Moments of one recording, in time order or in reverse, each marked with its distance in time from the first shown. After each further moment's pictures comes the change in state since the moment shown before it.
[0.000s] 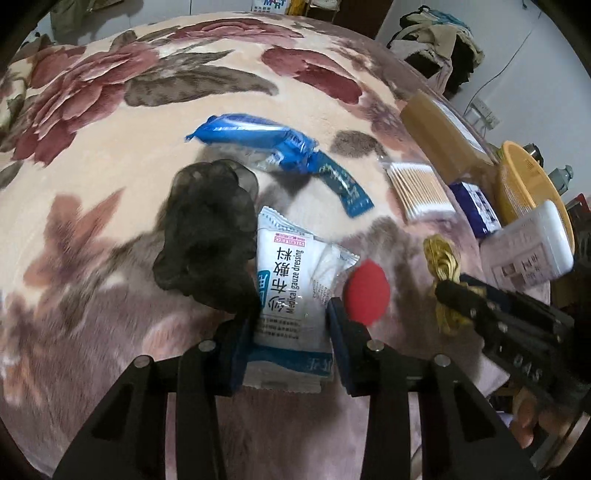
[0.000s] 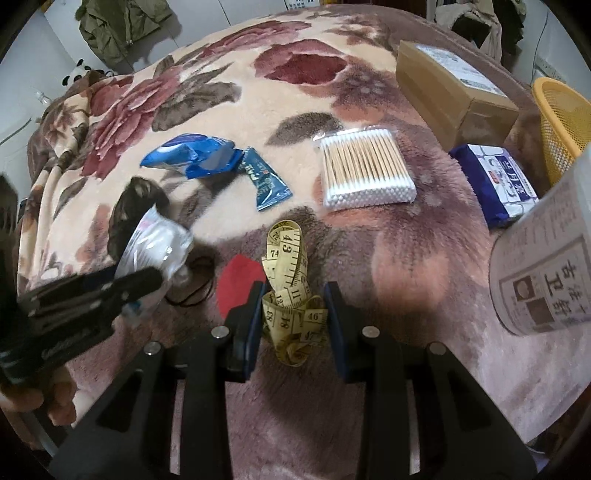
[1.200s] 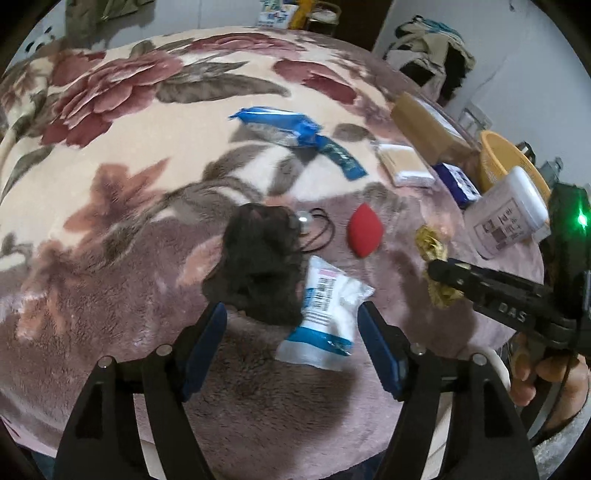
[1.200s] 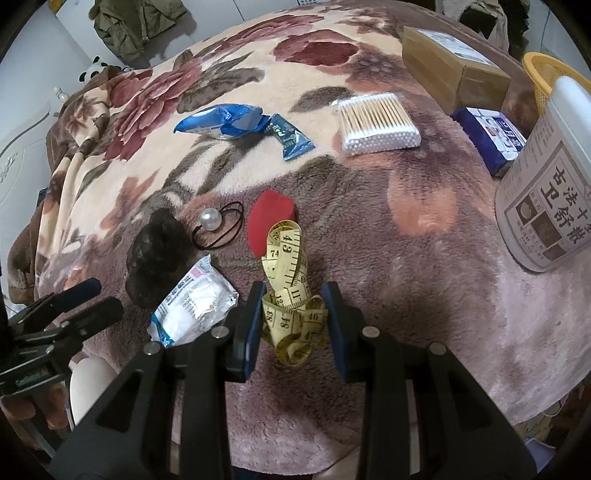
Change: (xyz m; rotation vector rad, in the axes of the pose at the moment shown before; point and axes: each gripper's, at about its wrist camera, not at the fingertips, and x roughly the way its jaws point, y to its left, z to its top) left arm -0.057 0.008 -0.071 0.034 -0.065 0.006; right arm -0.012 0.004 -0.046 0.006 0.016 0.066
